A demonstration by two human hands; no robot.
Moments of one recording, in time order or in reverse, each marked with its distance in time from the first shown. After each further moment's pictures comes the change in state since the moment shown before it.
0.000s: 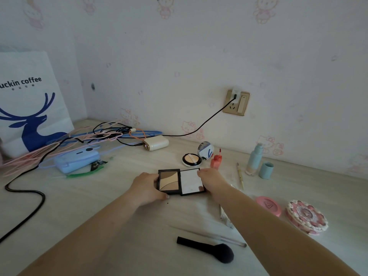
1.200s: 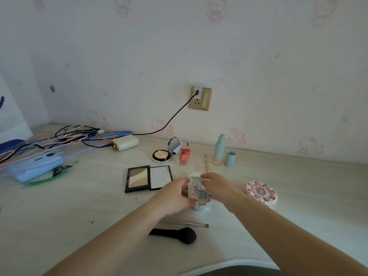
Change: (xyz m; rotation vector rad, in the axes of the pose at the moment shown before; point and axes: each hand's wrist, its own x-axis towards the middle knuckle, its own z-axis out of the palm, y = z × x) left_hand -0.049 0.122 0.069 -0.319 -0.305 0.232; right_hand -0.068 0.039 -0.089 -0.227 0.059 0.020
